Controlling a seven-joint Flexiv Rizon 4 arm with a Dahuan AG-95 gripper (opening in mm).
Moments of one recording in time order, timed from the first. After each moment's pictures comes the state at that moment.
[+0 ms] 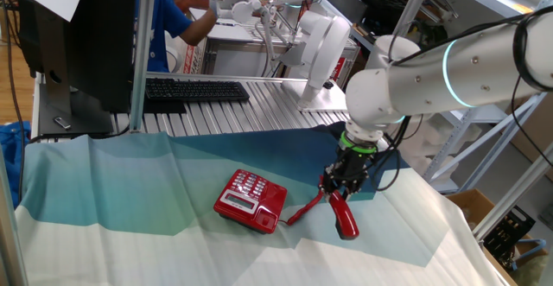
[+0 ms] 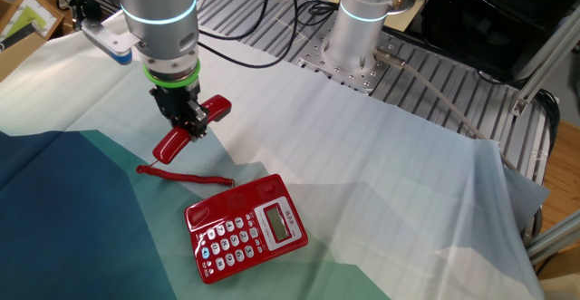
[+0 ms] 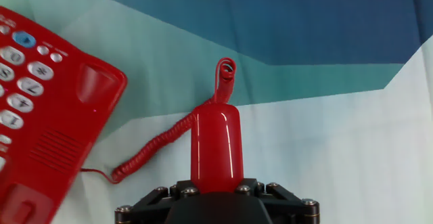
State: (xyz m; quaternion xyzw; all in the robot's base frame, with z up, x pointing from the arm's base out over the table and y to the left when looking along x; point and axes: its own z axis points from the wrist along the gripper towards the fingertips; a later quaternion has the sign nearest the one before) arm 0.538 -0.144 0.087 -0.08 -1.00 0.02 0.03
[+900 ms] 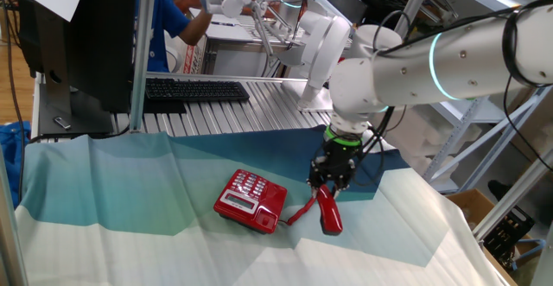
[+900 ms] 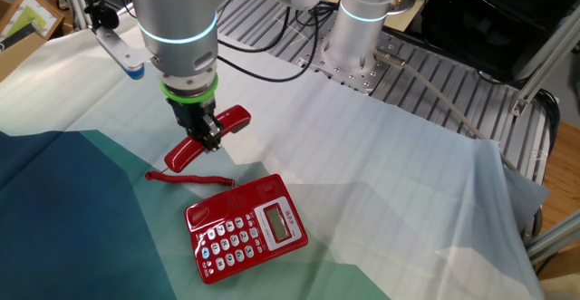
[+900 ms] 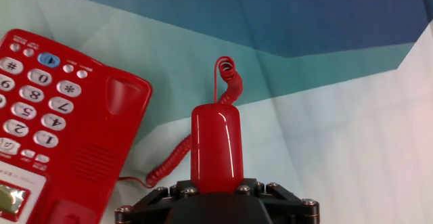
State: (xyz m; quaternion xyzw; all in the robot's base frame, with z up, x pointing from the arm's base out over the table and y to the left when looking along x) arm 0.547 -0.104 0.098 -0.13 -0.99 0.03 0.05
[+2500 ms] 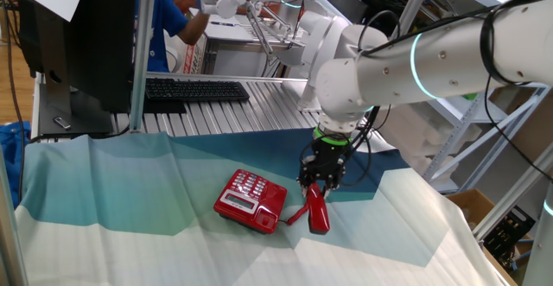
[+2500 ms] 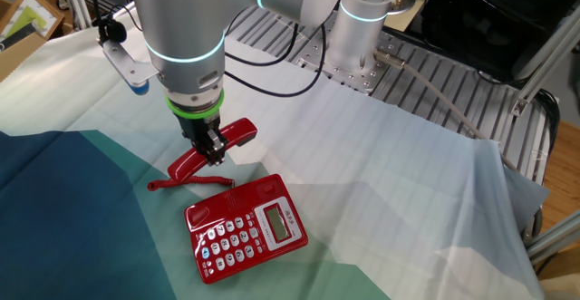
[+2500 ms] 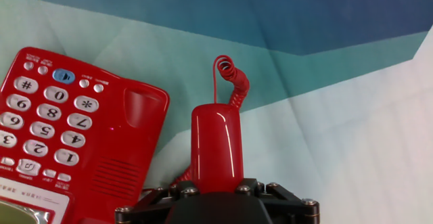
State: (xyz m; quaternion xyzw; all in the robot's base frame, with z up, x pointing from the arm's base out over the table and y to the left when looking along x) arm 0.560 -0.090 0.086 -0.16 -0.99 0.03 0.04
